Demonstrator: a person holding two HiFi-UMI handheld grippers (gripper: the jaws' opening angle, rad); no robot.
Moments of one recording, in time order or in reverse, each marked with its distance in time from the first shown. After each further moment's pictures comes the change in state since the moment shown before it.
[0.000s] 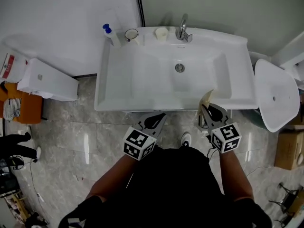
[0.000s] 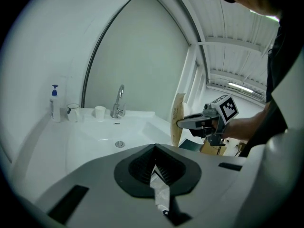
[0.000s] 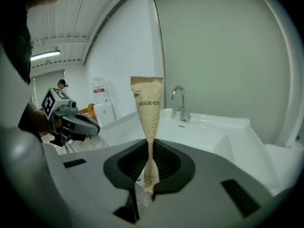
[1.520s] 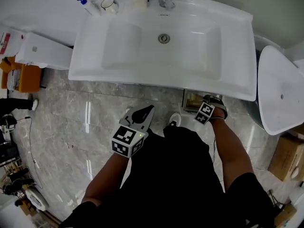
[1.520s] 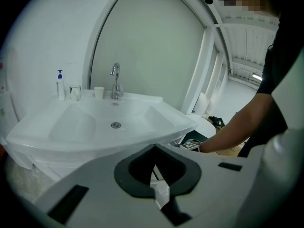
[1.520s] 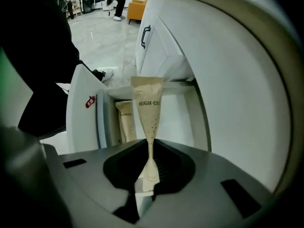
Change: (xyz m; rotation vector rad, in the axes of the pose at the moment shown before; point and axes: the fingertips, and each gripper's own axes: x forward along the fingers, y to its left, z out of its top) left arm 0.096 -0.104 -0.066 -0.105 0.111 0.234; right arm 0.037 -0.193 -0.411 -0.948 0.879 0.160
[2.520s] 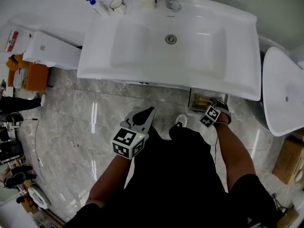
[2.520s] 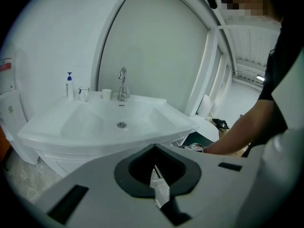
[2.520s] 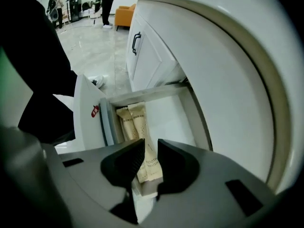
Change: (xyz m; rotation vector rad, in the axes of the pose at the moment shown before) left arm -0.030 0.004 -0.005 -0.034 -0.021 0.047; right arm -0.010 0.012 0.000 0.139 -0.044 -0.047
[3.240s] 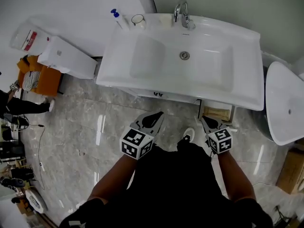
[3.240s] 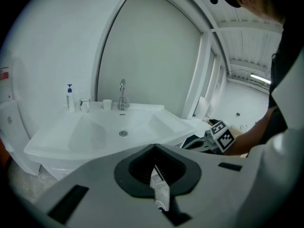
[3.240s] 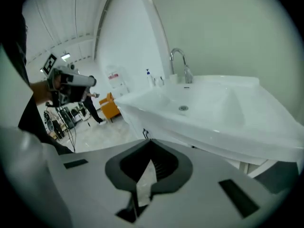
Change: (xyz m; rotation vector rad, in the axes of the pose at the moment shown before) left arm -0.041 0.016 0.026 0.062 -0.048 -0.027; right arm -0.229 -0.008 0.140 0.755 -0.725 0.248
